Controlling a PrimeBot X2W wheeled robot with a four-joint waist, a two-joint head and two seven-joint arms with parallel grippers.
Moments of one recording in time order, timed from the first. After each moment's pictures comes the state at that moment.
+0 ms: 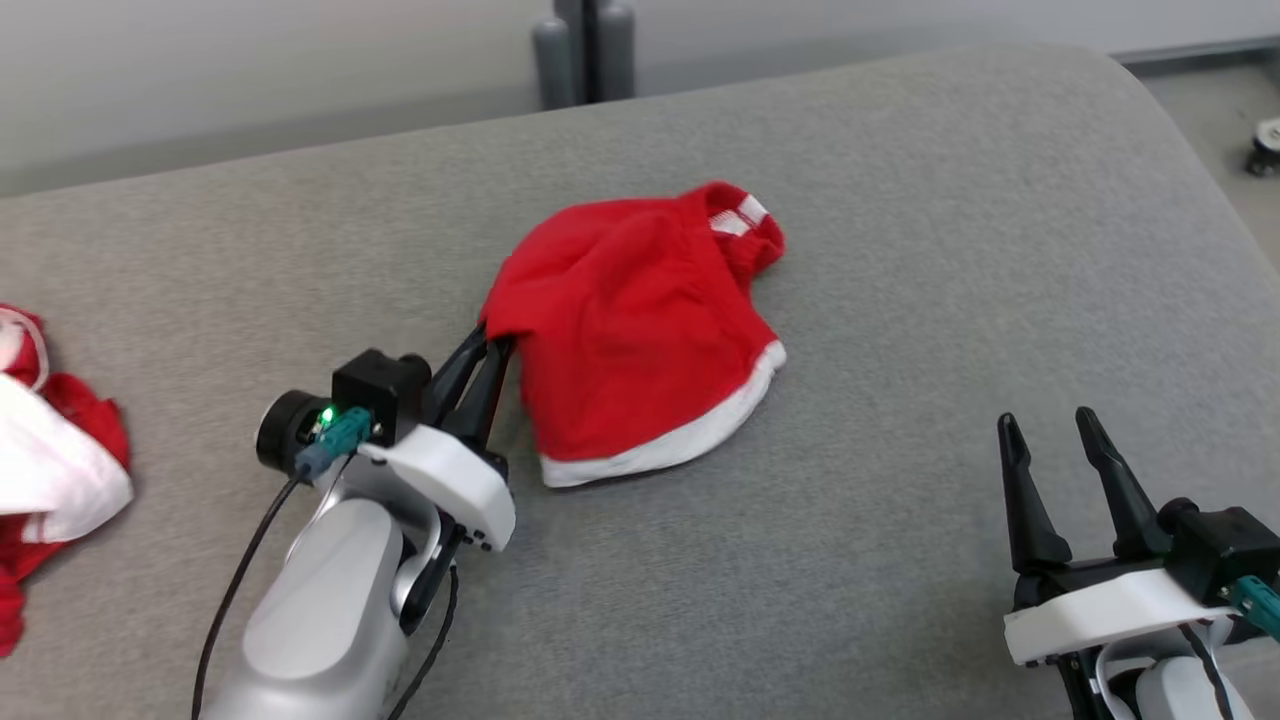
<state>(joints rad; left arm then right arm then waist) -0.56 0.08 -0.37 0.67 -0.30 -0.13 -0.26 -0.13 -0.08 0.04 0.22 0.25 0.13 -0.26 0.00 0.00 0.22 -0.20</state>
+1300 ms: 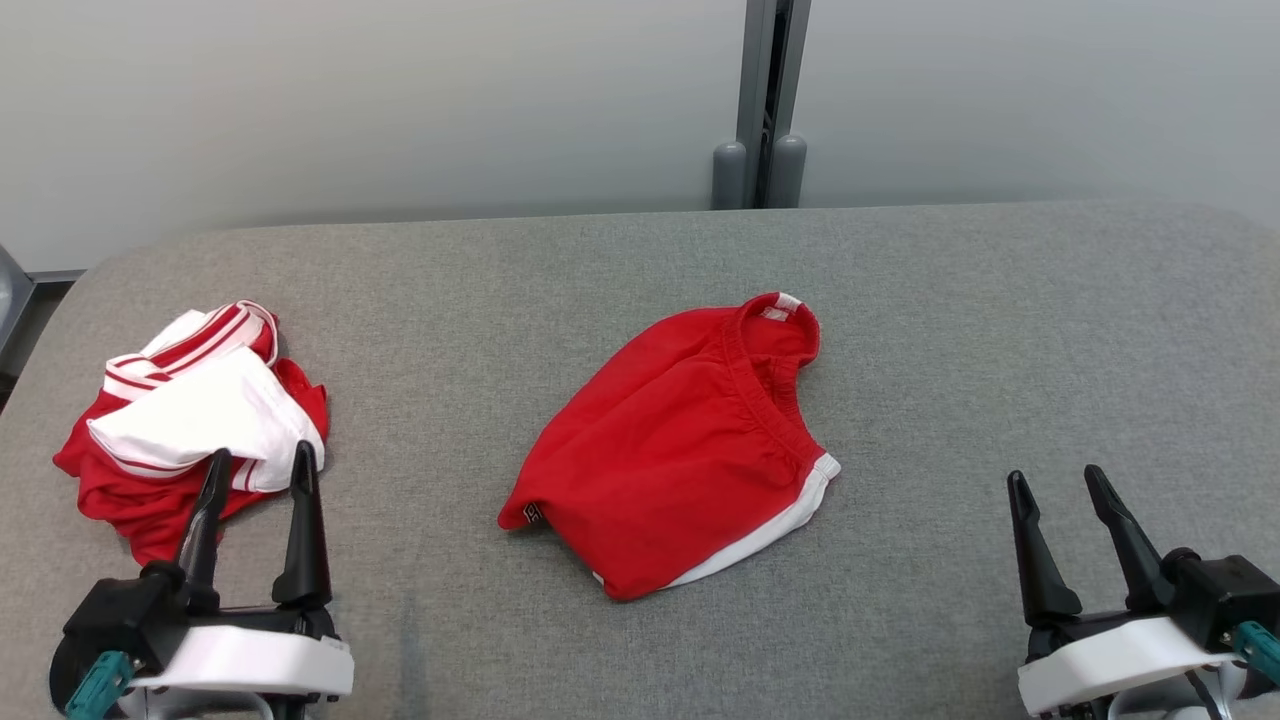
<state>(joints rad) -0.04 0.10 0.03 0.14 -0.29 -0.05 -0.26 -0.05 -0.10 0.03 0.24 0.24 0.13 -0.26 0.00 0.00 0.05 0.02</state>
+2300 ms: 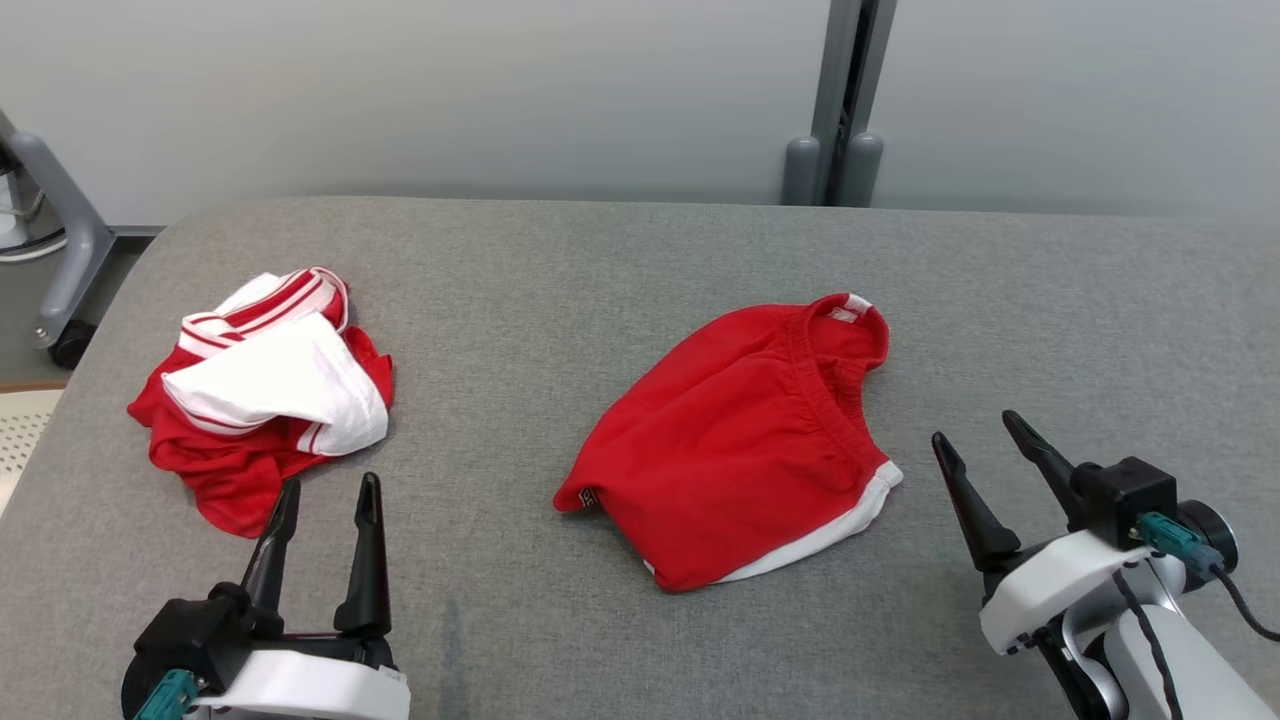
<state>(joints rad) 0.01 0.05 -0.01 0.15 -0.28 -0.07 -0.26 -0.28 -0.22 0.29 0.46 0.29 0.13 -0.25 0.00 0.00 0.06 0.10</state>
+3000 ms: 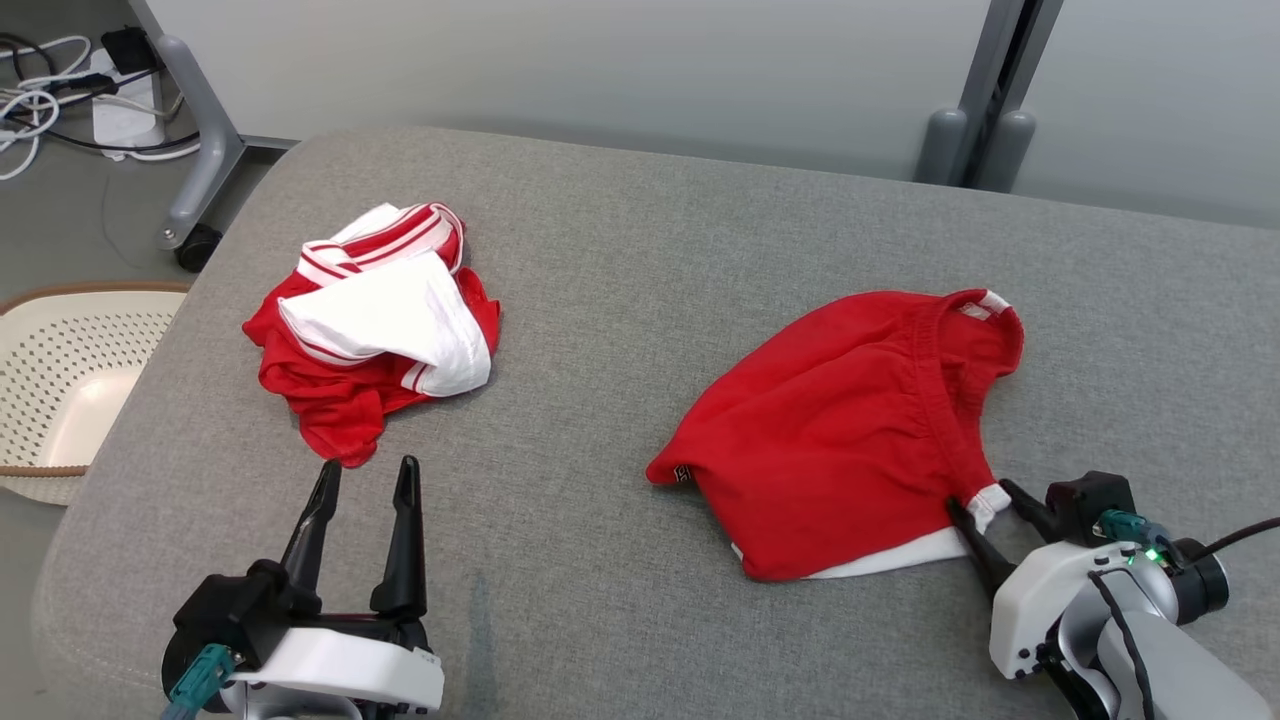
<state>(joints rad) -0.04 0.05 -0.10 0.18 -0.33 -0.03 -0.26 -0.48 -0.26 0.54 0.92 0.43 0.13 -0.24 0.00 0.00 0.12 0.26</state>
